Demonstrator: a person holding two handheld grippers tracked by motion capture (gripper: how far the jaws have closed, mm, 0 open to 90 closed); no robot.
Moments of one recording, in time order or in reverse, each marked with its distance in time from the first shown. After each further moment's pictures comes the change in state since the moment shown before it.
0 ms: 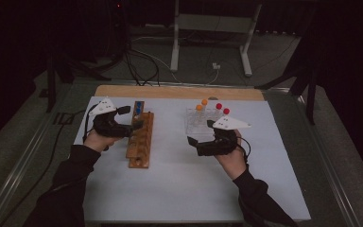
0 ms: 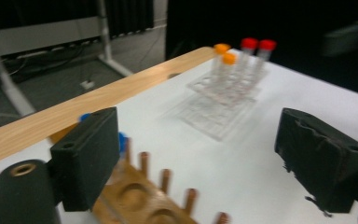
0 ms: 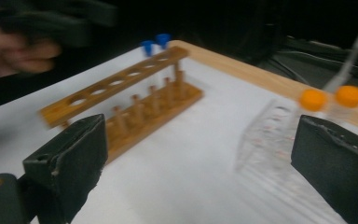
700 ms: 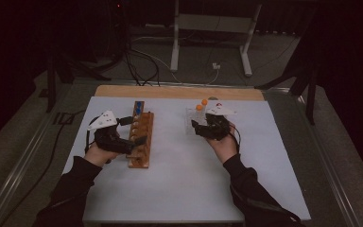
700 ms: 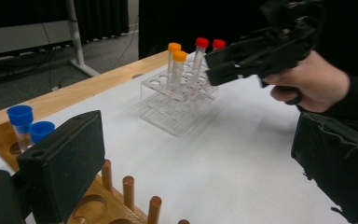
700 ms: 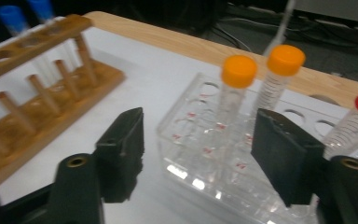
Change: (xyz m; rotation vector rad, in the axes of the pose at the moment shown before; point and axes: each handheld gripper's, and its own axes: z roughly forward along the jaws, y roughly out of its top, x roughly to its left) left arm -0.030 -0.010 -0.008 -0.010 -0.060 0.005; right arm -0.041 -0.012 0.063 0.115 -0.236 0.074
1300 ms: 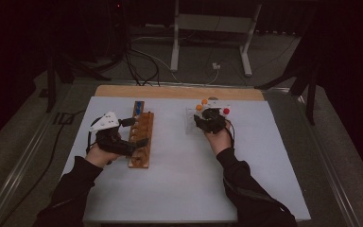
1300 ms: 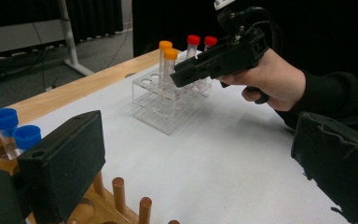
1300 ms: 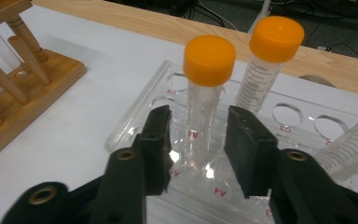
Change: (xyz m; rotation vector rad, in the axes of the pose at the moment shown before) left arm -0.005 0.001 0.002 0.008 -0.025 0.014; right arm -0.013 0.002 0.038 0.075 -0.063 0.043
